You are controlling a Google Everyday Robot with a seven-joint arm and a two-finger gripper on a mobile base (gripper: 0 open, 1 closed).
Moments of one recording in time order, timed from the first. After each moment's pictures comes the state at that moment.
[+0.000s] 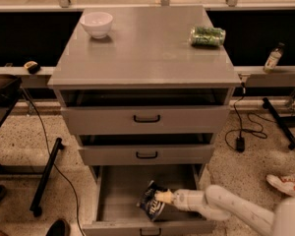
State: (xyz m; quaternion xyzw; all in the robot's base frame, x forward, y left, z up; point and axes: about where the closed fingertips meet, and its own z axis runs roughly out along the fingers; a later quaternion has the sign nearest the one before) arm 0.528 -0.064 0.261 0.01 0.86 0.48 0.15
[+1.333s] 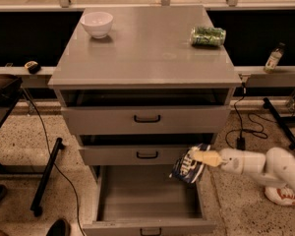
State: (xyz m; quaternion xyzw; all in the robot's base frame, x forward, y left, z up) arm 0.545 -0.184 0.576 -0.17 0.72 0.59 0.33
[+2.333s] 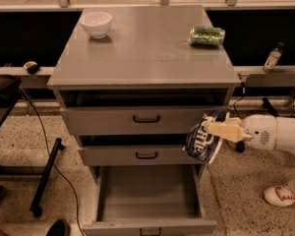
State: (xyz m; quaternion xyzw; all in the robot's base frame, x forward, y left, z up) arm 0.515 -0.193 0.772 -0.28 0.74 0.45 0.41
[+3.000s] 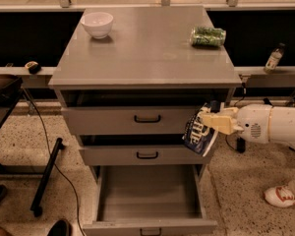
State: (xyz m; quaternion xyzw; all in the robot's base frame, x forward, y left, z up) arm 0.522 -0.173 0.808 -0.29 0.78 0.33 0.45
